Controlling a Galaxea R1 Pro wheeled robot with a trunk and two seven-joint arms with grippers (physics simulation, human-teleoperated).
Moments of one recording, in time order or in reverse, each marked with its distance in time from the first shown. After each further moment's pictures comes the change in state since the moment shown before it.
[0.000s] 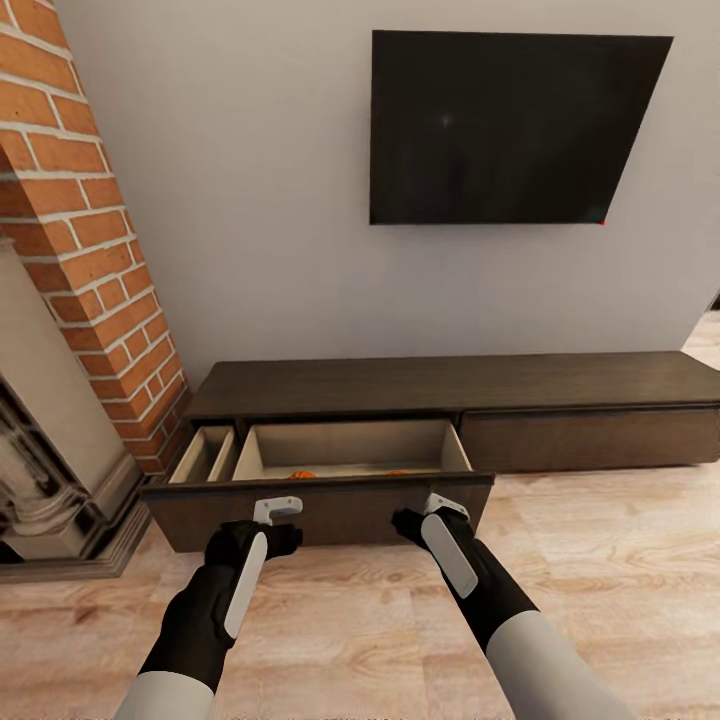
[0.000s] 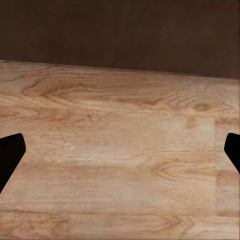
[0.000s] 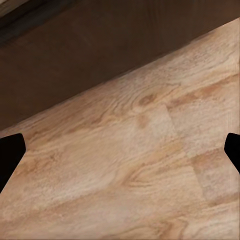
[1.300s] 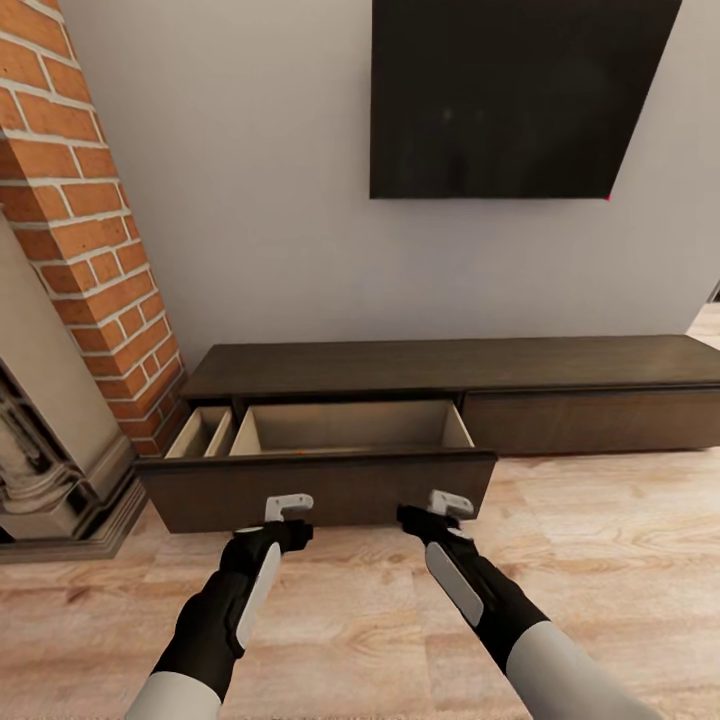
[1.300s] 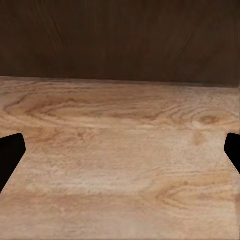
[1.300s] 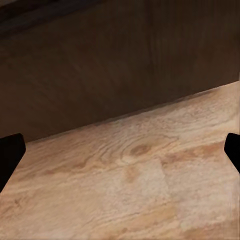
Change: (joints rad) left arm 0.000 0.000 -0.070 0.071 -0.009 -0.199 0.001; right arm 0.011 -0.092 0.210 0.061 0.077 -0.317 0.170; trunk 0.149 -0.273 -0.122
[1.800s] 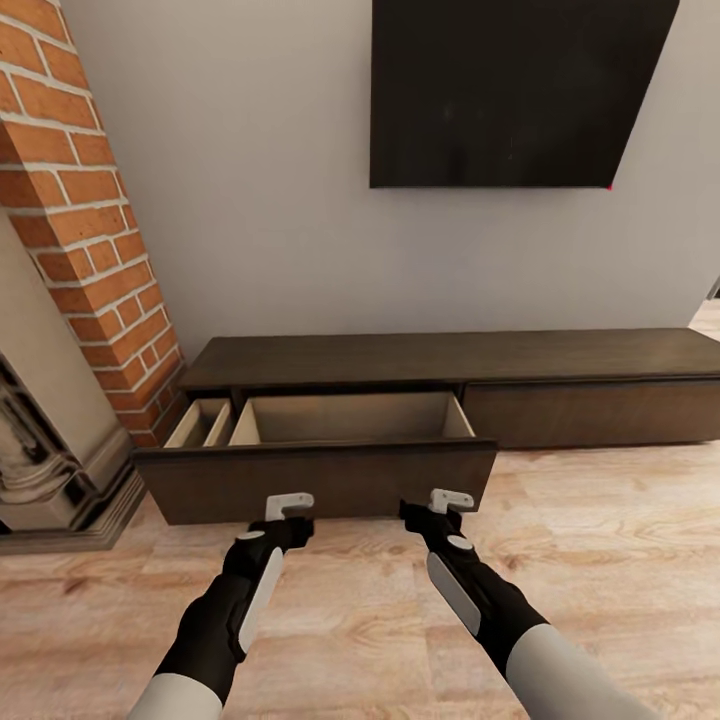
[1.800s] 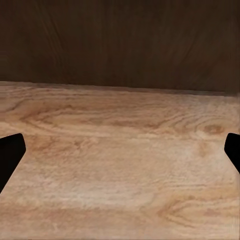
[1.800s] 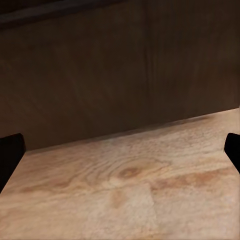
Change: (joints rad) left arm 0.002 0.000 -0.006 0.033 -0.001 -0.106 0.001; right arm 0.000 0.004 -0.003 0.064 0.144 -0.136 0.068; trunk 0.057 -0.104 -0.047
